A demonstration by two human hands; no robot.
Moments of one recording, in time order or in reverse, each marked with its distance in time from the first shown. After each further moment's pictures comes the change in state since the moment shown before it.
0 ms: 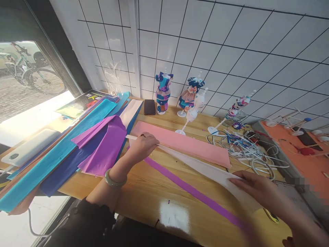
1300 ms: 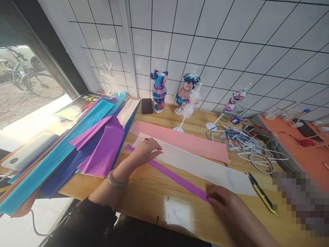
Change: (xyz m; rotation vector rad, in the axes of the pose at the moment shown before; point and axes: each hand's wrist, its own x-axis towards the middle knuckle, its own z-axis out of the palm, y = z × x) left_hand -0.001 0.014 0.017 -0.203 -0.156 -0.073; right_hand -0.029 -0.010 0.088 -0.067 -0.130 -0.117
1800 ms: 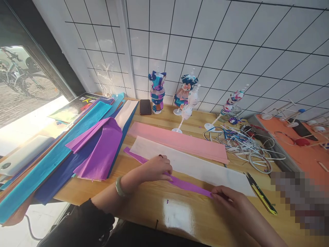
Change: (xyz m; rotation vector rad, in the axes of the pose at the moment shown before) left_hand -0.001 0.030 0.039 -0.059 -0.407 0.227; right_hand -0.002 0.011 -0.014 0.161 0.018 -0.006
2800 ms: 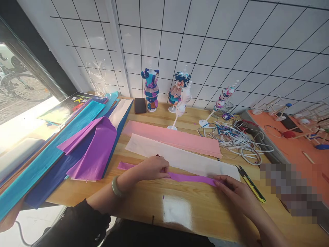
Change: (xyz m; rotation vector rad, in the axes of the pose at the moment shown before) left_hand 0.003 0.013 -0.003 -0.139 -0.033 -0.113; right_hand -0.003 0.019 -0.011 0.161 0.257 0.076
